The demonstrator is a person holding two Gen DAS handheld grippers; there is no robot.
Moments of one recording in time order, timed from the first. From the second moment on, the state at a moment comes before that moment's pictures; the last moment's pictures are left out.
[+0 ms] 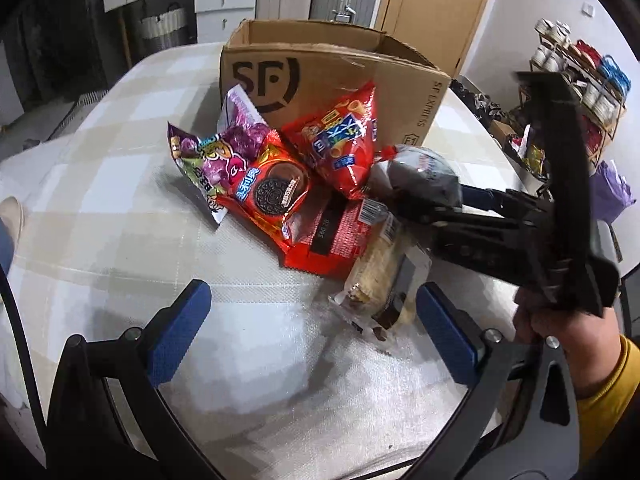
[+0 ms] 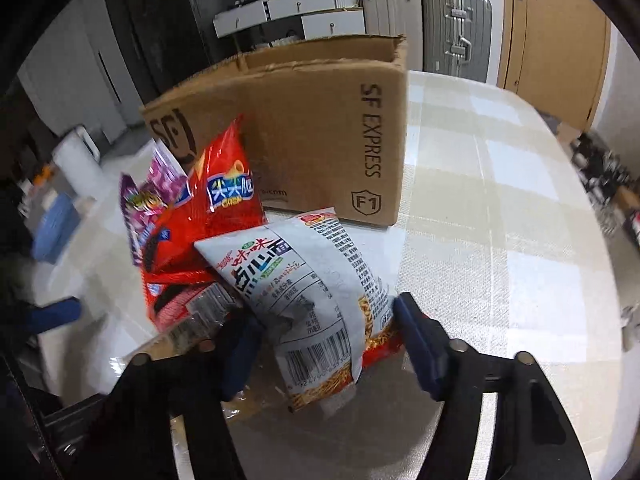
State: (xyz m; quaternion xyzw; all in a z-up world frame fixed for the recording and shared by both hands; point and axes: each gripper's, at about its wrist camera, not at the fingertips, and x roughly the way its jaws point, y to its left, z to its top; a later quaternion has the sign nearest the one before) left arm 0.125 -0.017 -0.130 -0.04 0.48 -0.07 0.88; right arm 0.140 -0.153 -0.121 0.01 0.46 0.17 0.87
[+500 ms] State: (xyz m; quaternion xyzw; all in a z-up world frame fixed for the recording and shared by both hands) left arm 0.143 -0.027 -0.155 -0.10 0.51 -0.08 0.85; right arm 0.104 -0.202 -0.110 0.12 0.45 0.18 0.87
